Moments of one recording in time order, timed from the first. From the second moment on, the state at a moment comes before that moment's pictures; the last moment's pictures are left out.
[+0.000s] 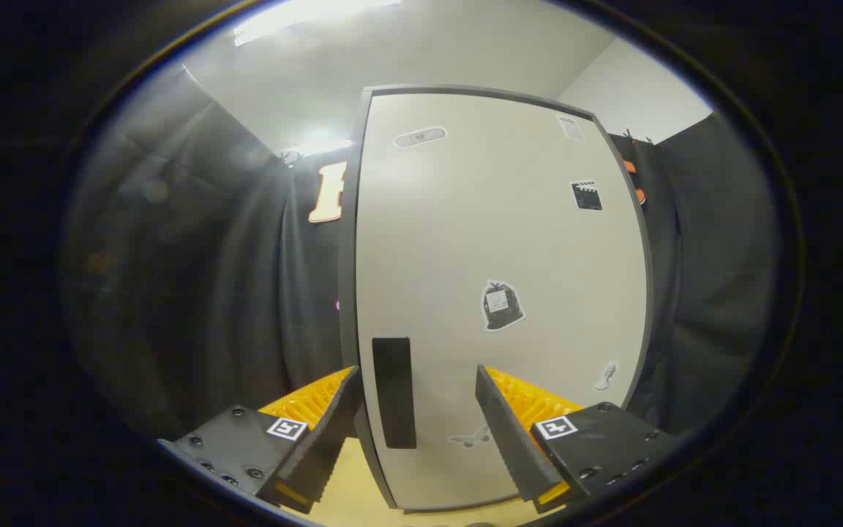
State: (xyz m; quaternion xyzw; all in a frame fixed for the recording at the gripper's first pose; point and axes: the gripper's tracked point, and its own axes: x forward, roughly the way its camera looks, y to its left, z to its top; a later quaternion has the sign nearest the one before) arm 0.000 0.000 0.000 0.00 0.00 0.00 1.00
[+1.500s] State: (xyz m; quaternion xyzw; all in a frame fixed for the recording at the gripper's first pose) arm 0.044 0.024 -0.043 0.00 0.08 0.00 1.00
